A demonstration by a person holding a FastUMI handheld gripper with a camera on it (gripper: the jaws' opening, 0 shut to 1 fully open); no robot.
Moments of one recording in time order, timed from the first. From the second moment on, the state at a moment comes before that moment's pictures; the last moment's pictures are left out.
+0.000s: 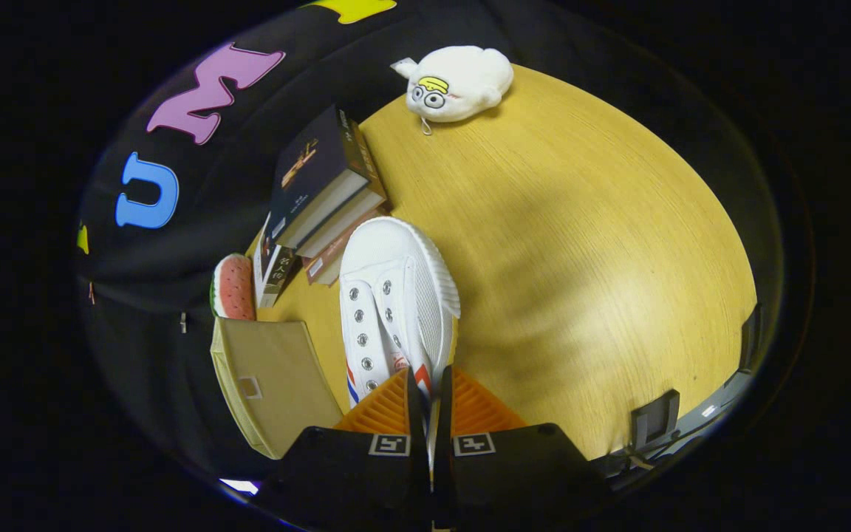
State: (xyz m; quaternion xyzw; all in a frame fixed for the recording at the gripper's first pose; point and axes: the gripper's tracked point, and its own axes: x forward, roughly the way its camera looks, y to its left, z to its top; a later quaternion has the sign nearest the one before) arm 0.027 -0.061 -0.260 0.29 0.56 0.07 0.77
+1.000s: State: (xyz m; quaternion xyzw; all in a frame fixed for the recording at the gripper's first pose) arm -0.017 0.200 -0.140 0.25 0.53 0.21 0.78
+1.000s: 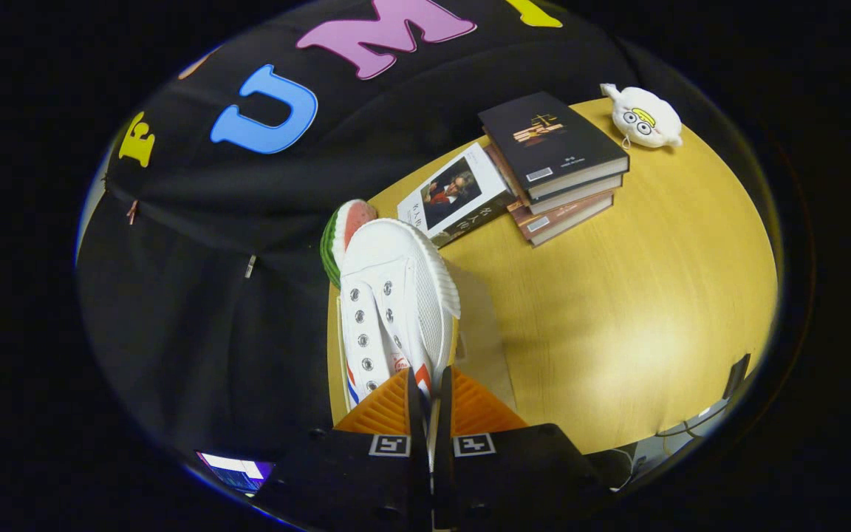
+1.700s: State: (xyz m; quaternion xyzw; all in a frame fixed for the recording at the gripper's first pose) arm -0.018 0.256 -0.173 0.18 0.55 0.21 0.79
